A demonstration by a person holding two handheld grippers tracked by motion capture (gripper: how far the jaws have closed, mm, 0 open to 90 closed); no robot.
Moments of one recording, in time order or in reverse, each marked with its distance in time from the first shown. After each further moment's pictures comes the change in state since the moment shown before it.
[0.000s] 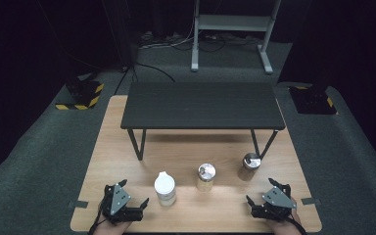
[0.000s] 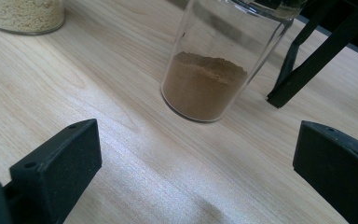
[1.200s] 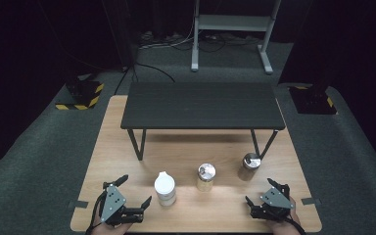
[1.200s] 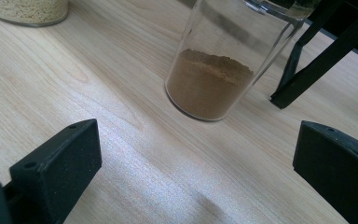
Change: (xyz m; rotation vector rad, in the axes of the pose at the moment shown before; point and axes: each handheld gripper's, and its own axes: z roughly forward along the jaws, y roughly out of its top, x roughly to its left) left arm -0.011 0.038 -0.029 -0.186 -0.051 -0.009; right arm 0.003 0.001 0.001 0.014 0.000 -0.030
